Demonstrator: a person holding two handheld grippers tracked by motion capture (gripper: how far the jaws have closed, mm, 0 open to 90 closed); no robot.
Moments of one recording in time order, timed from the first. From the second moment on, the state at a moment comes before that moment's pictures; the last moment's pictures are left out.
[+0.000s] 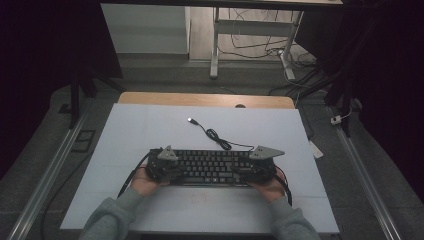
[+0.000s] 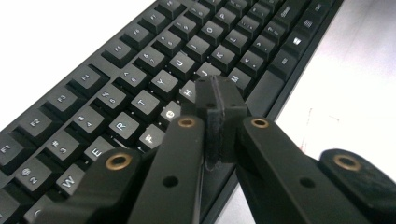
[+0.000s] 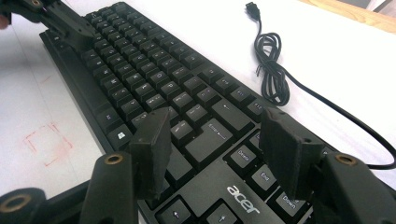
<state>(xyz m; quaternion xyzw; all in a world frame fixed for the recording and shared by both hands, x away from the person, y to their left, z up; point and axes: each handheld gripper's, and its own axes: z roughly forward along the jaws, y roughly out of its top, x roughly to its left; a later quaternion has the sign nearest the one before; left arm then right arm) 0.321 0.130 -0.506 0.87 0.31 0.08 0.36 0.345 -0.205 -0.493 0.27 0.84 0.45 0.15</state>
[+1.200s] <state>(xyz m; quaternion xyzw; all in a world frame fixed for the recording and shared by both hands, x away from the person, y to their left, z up) 0.322 0.130 -0.507 0.87 0.31 0.09 0.36 0.345 -0.206 -0.493 0.27 0.84 0.45 0.15</state>
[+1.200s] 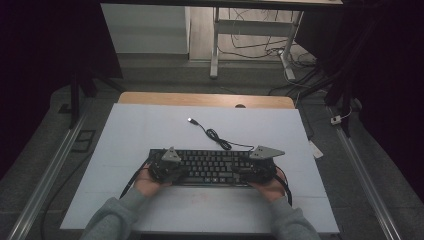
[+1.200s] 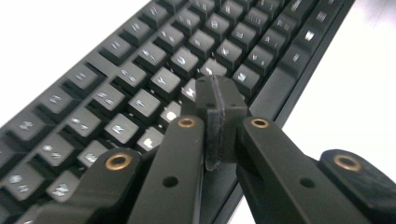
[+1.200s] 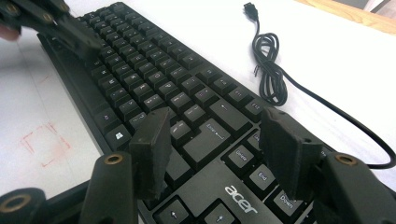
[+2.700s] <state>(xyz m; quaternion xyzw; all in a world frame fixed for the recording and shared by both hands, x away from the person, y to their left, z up) 0.316 0.193 -0.495 0.82 0.40 0.10 0.38 0.351 -0.194 -0.483 0.27 0.84 0.45 0.14</state>
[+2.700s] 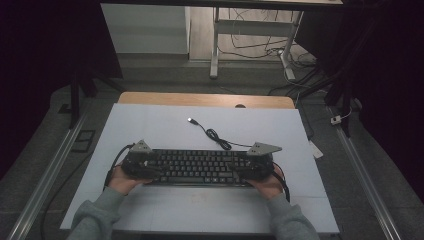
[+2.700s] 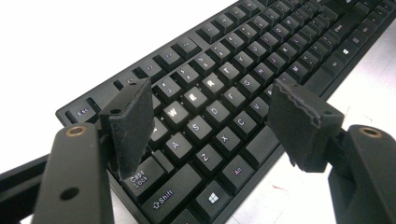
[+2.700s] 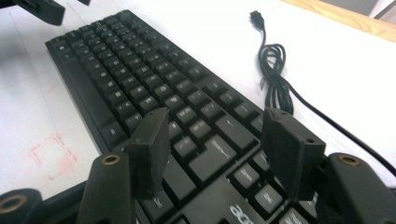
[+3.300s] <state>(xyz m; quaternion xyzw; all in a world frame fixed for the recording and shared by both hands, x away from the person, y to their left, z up) 0.316 0.191 -0.497 0.83 0.40 0.10 0.38 0.364 -0.157 -0.476 0.25 0.85 0.44 0.11</state>
